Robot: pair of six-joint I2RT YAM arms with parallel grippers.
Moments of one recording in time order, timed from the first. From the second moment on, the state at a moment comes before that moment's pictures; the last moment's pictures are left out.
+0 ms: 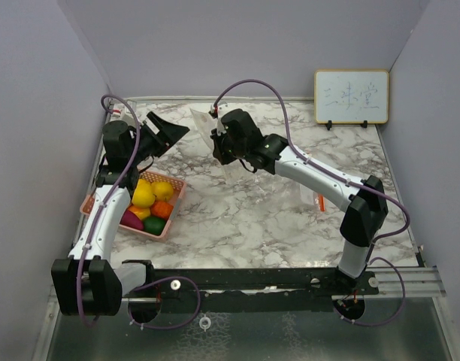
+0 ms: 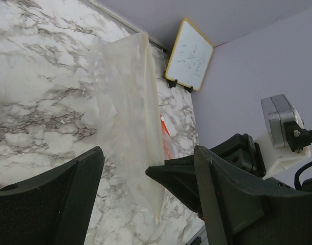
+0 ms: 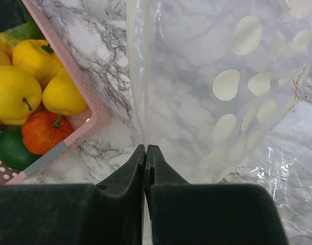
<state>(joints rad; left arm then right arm) 0.00 1.15 0.94 -0.02 0.54 -0.88 0.86 1.82 1.68 -0.44 0.10 0.22</state>
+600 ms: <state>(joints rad) -0.19 1.24 0.93 0.02 0.39 -0.88 0.86 1.82 1.72 -0.45 0.00 0.26</state>
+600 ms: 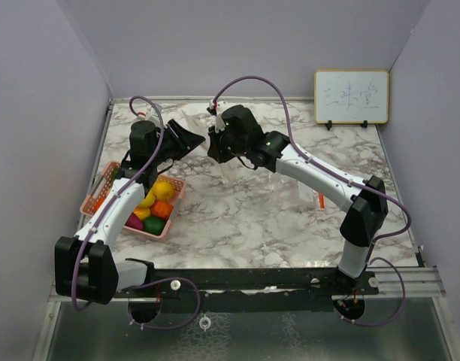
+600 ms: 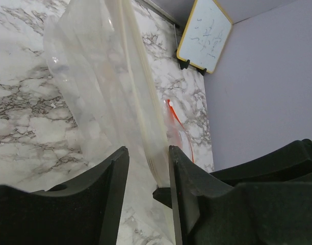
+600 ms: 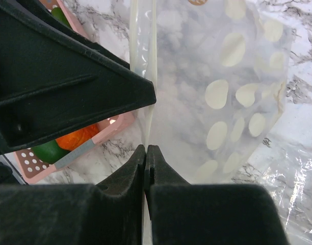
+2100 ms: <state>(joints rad) -0.20 1.33 0.87 0.23 0.39 -0.87 0.84 1.82 1.75 -0.47 -0.08 0.26</state>
